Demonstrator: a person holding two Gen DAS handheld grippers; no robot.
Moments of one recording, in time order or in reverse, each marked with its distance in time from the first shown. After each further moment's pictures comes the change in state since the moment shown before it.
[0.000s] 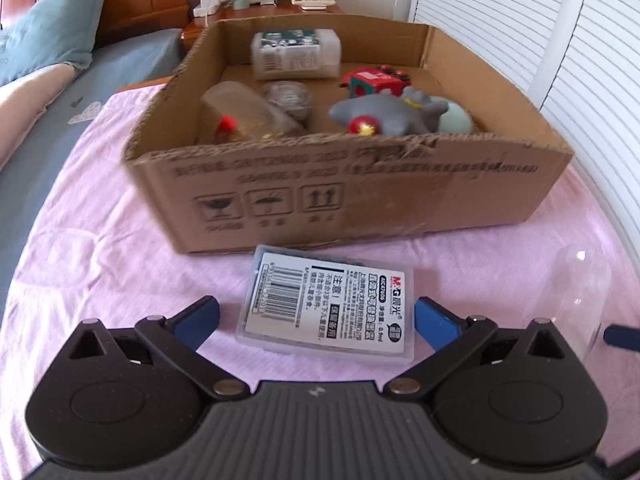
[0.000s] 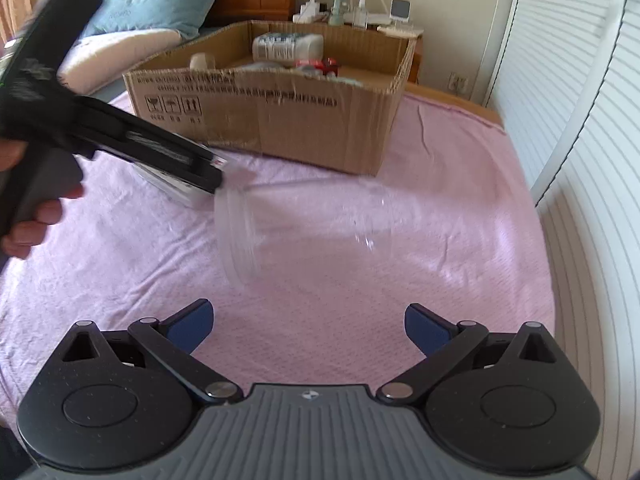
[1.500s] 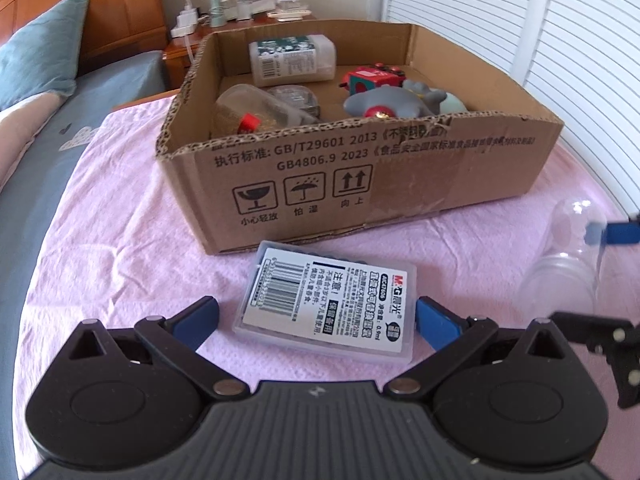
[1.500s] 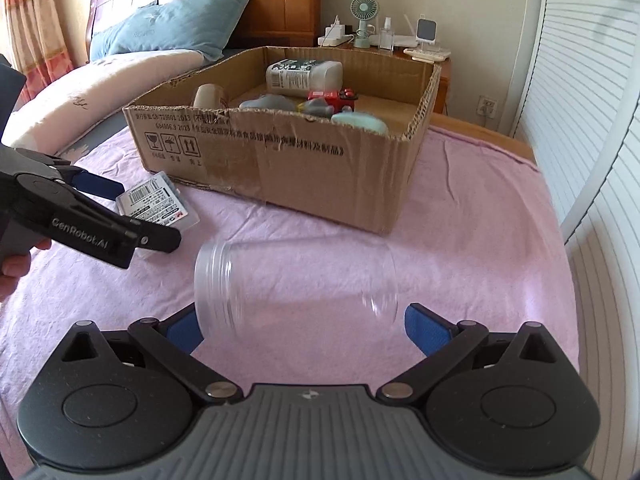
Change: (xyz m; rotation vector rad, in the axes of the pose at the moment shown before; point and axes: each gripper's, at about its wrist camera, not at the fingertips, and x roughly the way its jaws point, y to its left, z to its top) left arm -0.004 0.015 -0.002 0.118 -0.035 -0.045; right arm 0.015 -0.014 0.033 -0.048 -0.091 0.083
